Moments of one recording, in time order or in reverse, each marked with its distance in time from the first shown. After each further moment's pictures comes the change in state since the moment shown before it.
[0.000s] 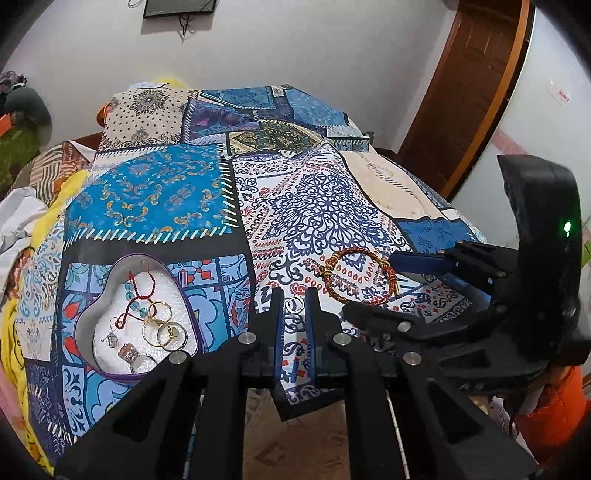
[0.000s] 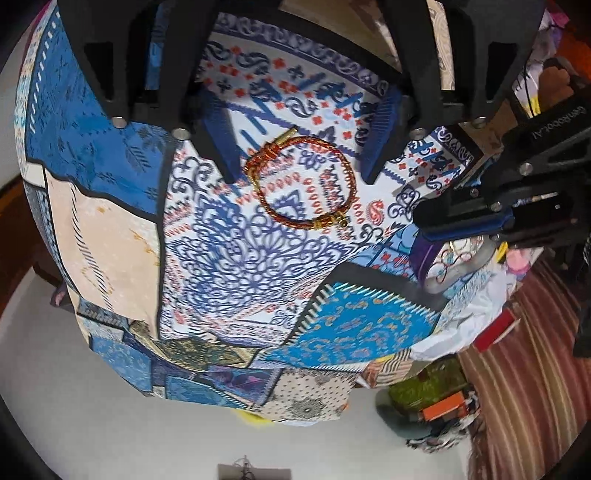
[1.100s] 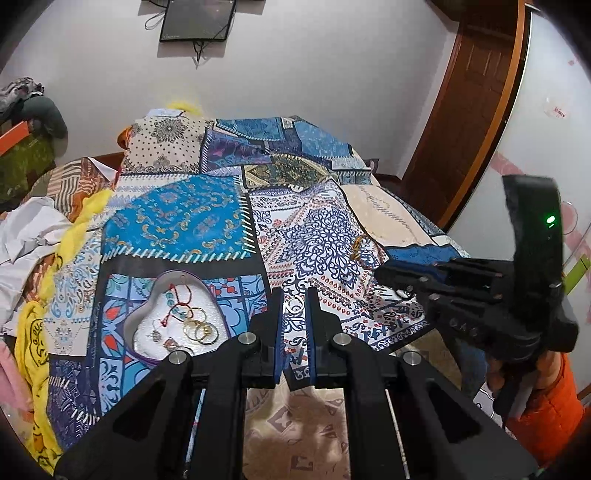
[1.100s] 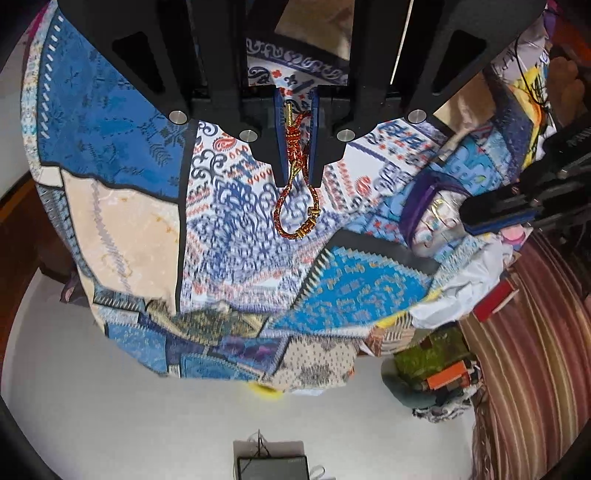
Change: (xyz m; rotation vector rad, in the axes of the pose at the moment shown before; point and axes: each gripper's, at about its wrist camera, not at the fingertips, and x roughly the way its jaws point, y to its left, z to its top) left arm -0.062 0.000 -0.001 -0.013 -0.111 0.032; right arm -0.042 -0.001 0.007 0.082 -0.144 0.010
